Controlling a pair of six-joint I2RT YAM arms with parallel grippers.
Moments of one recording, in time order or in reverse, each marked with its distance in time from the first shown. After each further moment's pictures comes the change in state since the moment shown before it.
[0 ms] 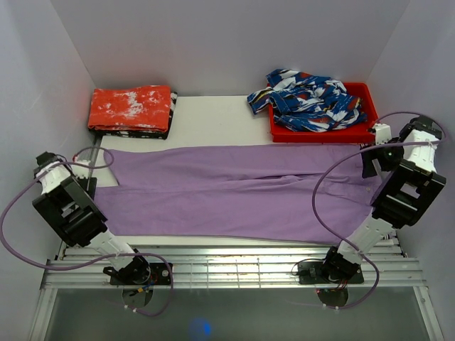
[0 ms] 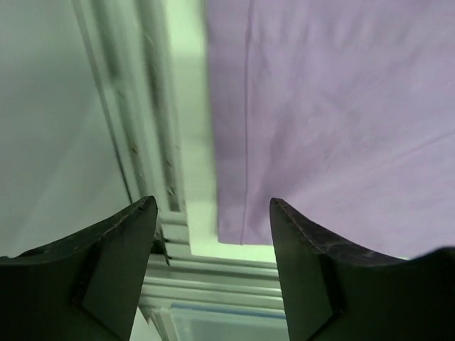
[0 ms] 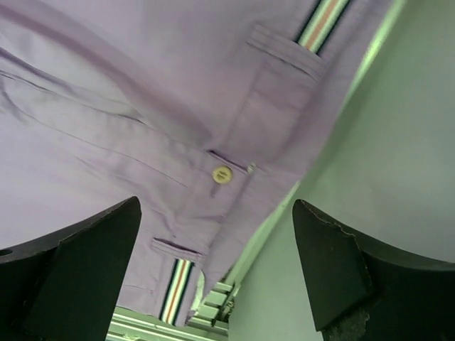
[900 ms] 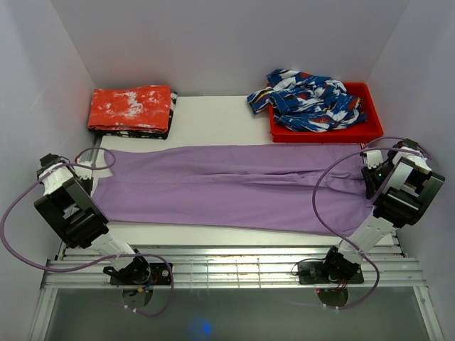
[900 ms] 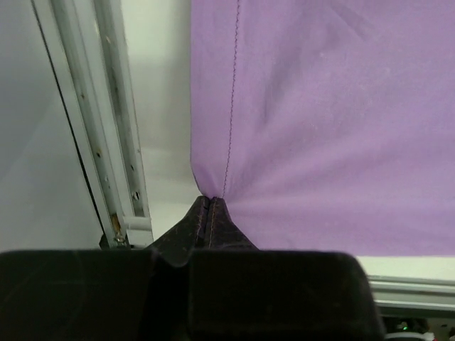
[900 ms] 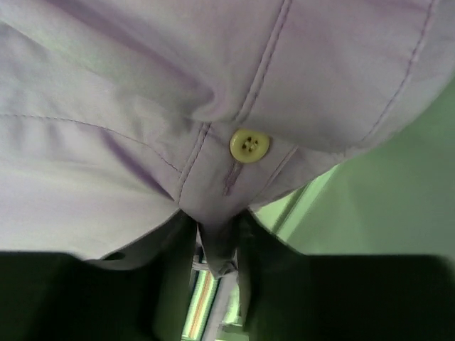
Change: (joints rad) left arm -0.020 -0.023 0.042 -0.036 0.095 -0.093; right arm -0.014 0.028 -0.283 0.200 0.156 0.041
